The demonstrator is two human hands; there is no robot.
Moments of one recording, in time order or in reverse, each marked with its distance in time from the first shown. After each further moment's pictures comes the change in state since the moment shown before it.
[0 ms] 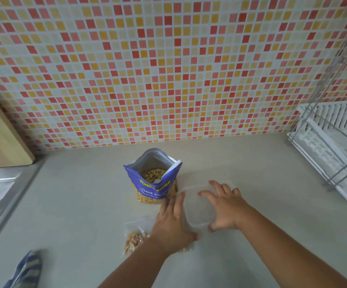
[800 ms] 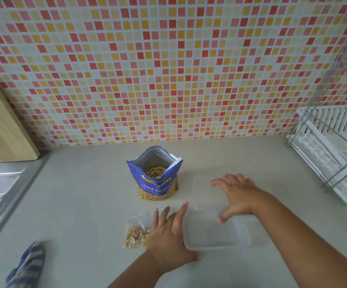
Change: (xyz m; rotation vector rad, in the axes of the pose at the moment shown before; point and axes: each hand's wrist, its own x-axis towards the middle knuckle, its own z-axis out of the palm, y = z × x) left_hand -0.048 0.012 -0.008 0.069 -0.087 -0.032; right_hand -0.027 0.021 -0.047 0.102 -0.086 0.045
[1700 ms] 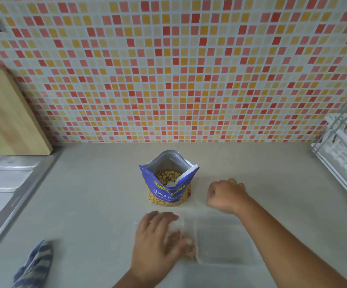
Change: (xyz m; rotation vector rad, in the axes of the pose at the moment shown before) left_hand -0.004 -0.051 -0.006 -0.156 0.621 0.094; right_hand 0.070 -0.050 0.006 0.087 0.092 0.097
